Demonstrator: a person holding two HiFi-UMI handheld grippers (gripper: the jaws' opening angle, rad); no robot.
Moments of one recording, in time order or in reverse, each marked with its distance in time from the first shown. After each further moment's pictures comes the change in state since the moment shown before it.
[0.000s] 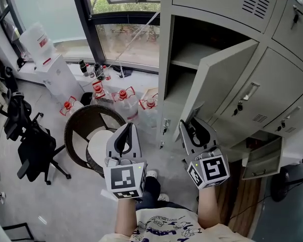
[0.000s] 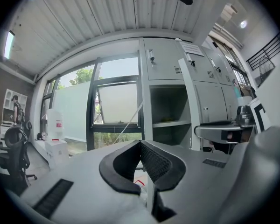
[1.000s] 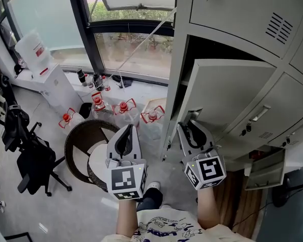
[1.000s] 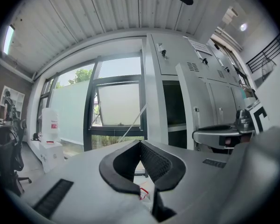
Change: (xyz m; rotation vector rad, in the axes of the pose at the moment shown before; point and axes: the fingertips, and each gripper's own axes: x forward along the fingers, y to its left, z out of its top) left arm 0.085 0.049 0.011 -0.012 -0.026 -0.018; right arm 0.100 -0.010 -0.003 -0.014 0.017 -0.015
